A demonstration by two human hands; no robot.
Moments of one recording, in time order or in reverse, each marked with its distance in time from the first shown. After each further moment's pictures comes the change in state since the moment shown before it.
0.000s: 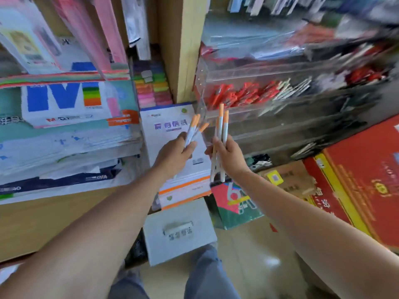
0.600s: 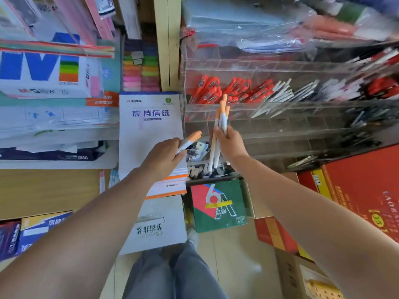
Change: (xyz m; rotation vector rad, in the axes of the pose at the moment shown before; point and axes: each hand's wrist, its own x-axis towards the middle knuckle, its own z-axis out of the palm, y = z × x) left_hand 0.019 0.017 0.068 0.298 -0.004 -0.008; right_hand 0.072 0.031 -0.078 -0.117 -0.153 0.072
